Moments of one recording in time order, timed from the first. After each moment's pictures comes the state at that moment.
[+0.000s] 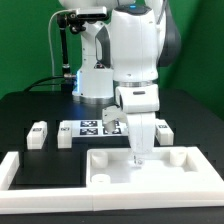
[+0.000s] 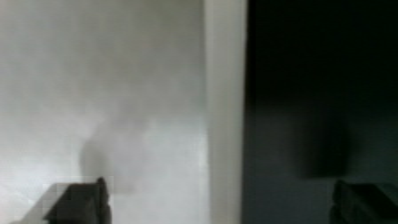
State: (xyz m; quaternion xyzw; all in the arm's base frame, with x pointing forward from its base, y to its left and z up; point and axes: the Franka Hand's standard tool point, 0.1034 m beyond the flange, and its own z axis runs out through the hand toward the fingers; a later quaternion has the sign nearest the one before) arm 0.523 0.033 0.009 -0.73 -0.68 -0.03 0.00
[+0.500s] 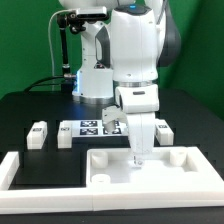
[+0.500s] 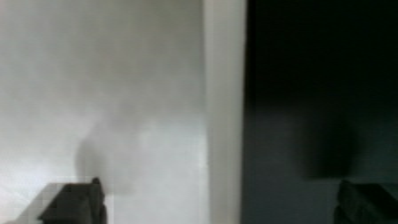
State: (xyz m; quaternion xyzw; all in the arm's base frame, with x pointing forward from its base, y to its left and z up) arm 0.523 0.034 0.009 -0.74 -0.68 -0.03 0.00
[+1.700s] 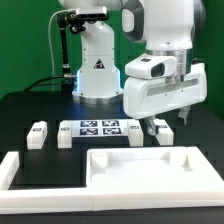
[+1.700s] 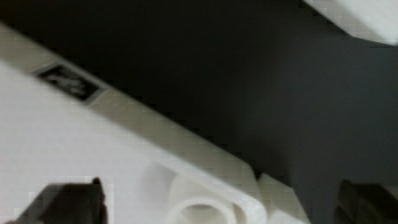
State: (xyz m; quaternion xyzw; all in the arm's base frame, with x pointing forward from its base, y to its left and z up) arm 0.509 0.103 0.062 -0.97 -0.22 -0.02 0.01
